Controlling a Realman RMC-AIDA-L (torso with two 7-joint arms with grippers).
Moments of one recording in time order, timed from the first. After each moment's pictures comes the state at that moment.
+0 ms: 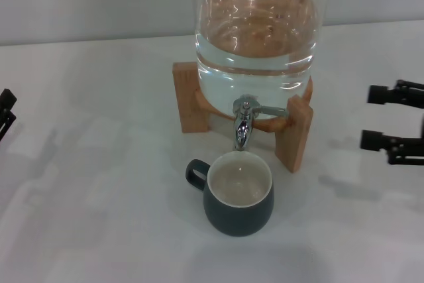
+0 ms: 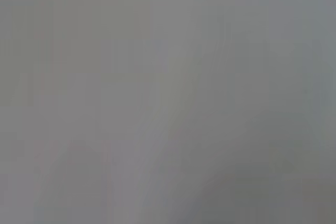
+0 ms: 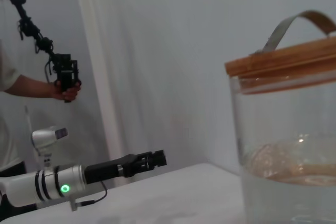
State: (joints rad) left arm -0.24 -2.08 1.00 0.36 -2.29 -1.30 2.45; right arm 0.15 2.01 -0.87 -1.14 1.60 1.78 -1.64
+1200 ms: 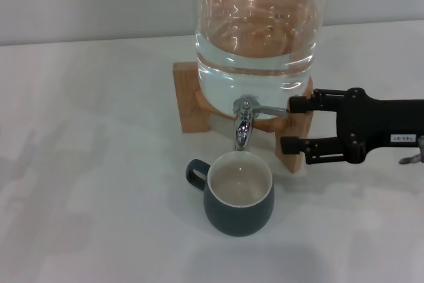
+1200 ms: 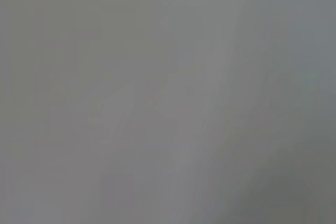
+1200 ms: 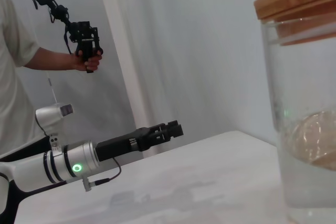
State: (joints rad) left arm -0.23 -2.08 1.00 0.31 -2.40 -1.28 2.49; right arm 0.26 2.01 -1.15 -1.12 1.58 1.56 -1.54
